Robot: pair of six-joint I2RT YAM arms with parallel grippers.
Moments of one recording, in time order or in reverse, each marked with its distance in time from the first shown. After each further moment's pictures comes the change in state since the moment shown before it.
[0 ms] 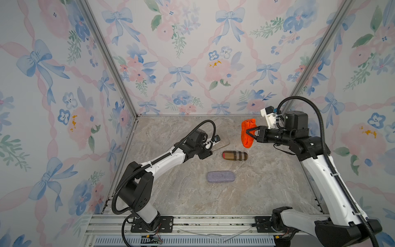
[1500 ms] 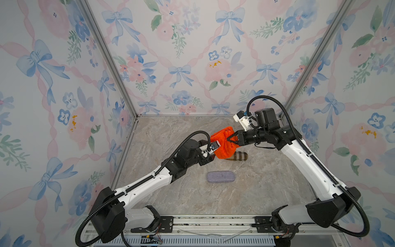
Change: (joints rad) left arm -0.100 -0.340 -0.259 0.283 -0.037 -0.055; right arm 0.278 0.256 0.041 -0.029 0.014 -0.090
